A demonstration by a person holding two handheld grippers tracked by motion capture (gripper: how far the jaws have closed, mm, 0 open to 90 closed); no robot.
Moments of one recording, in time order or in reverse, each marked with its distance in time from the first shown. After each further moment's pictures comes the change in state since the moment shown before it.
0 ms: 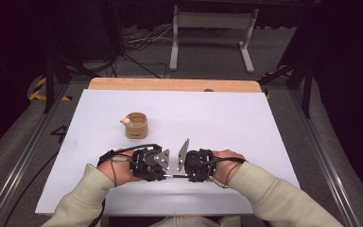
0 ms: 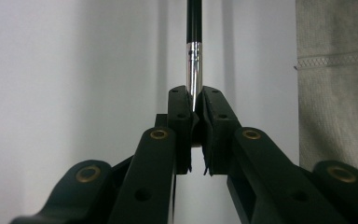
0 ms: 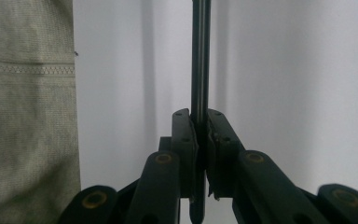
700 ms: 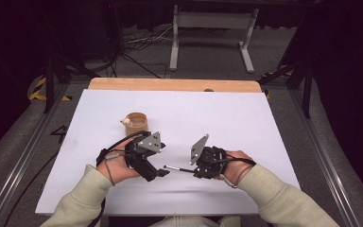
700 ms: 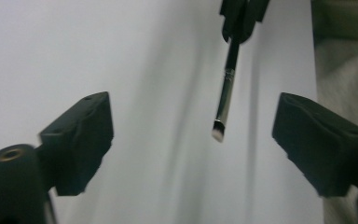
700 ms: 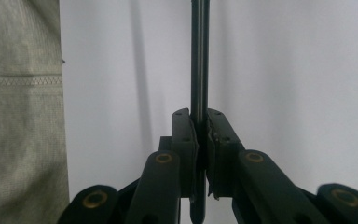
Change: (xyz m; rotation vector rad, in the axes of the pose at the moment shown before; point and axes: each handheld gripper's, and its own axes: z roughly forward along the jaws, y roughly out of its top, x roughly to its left) left arm 0.013 -0.017 -0.023 -0.355 0.110 -0.155; right arm -0.003 -0.035 -0.008 -0.163 -0.042 0.092
